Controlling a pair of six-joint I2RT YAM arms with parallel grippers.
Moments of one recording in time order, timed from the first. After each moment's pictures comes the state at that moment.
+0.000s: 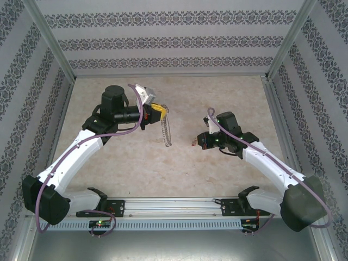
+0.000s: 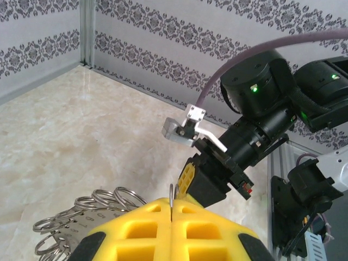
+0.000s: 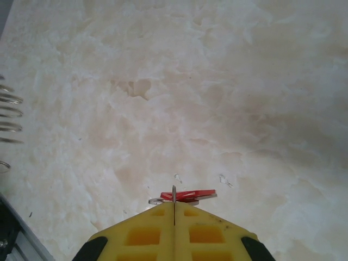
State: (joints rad) left arm -0.41 1.23 1.13 -0.24 0.78 0.02; right arm 0.42 1.15 0.75 -0.44 -0.42 0.34
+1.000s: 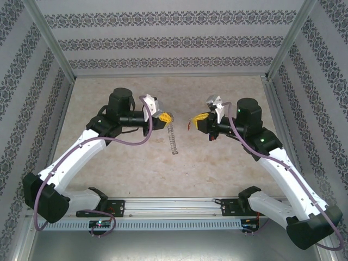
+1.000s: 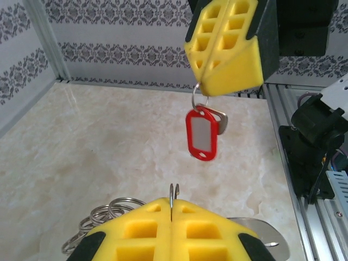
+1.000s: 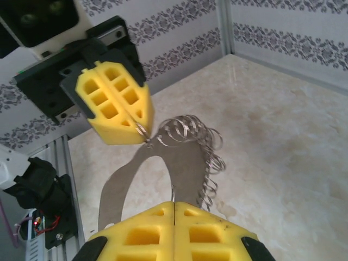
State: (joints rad) left arm -0.48 1.26 1.17 -0.34 0.82 0.38; right arm 0.40 0.97 1.00 -0.38 -0.73 0.04
